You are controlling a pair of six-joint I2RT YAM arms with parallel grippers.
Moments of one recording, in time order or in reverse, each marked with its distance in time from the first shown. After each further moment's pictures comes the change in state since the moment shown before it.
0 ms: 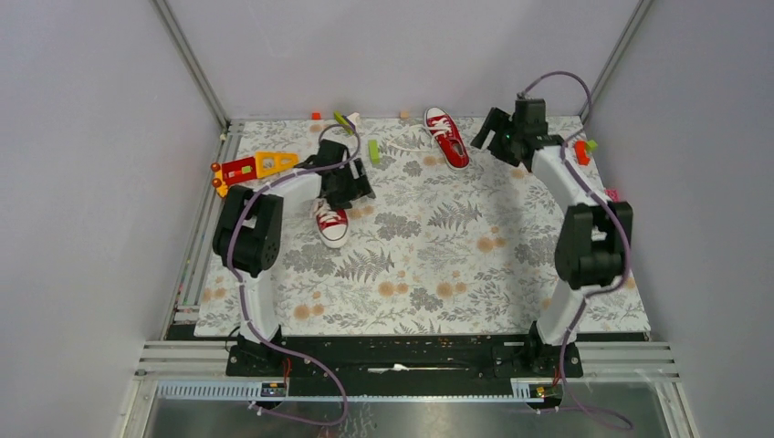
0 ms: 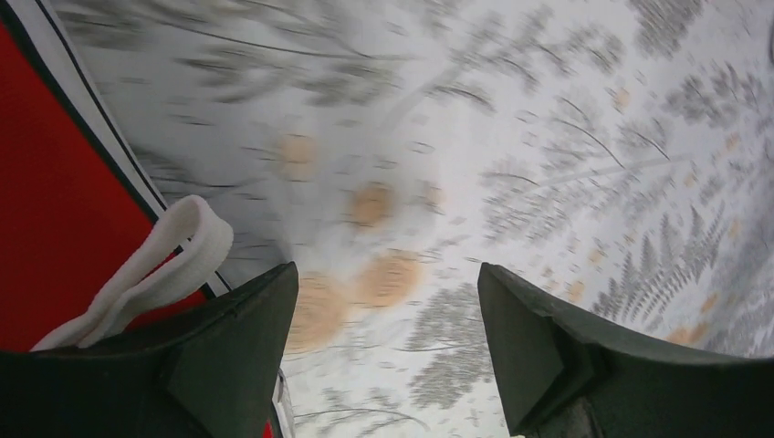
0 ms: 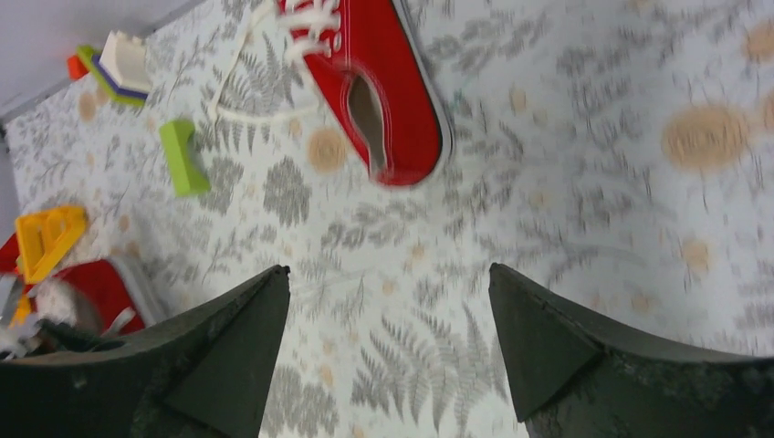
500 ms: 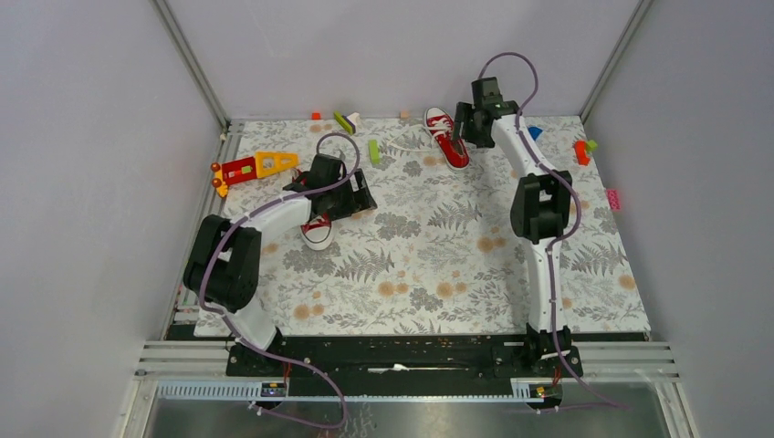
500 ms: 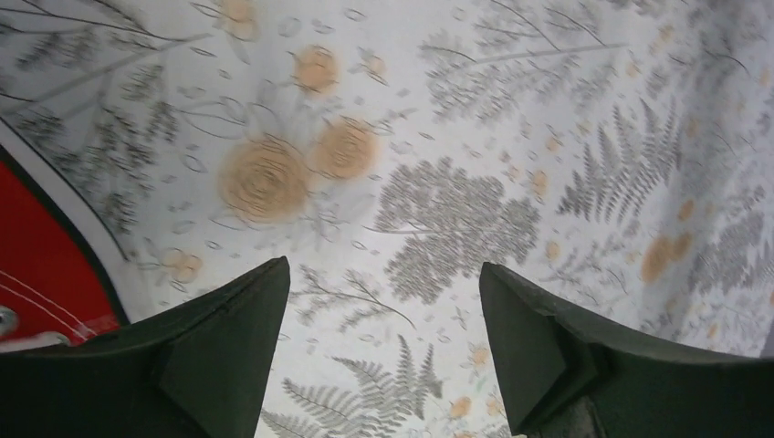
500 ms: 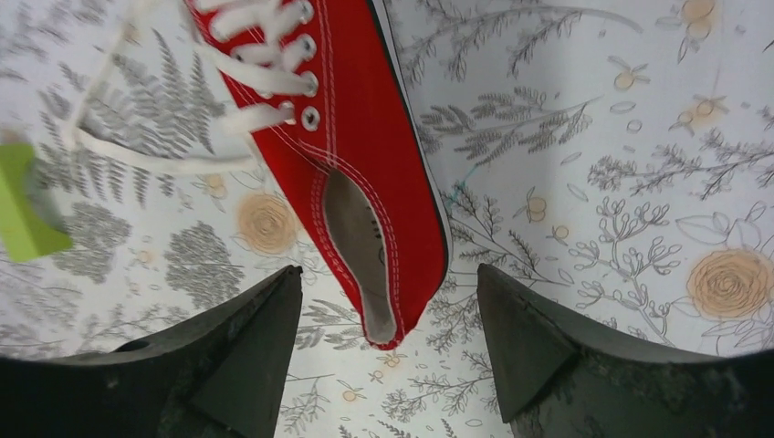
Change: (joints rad) left arm -0.009 -0.287 -0.275 0.086 -0.009 0.032; right arm 0.096 0.674 0.911 -0.440 0.166 -0.187
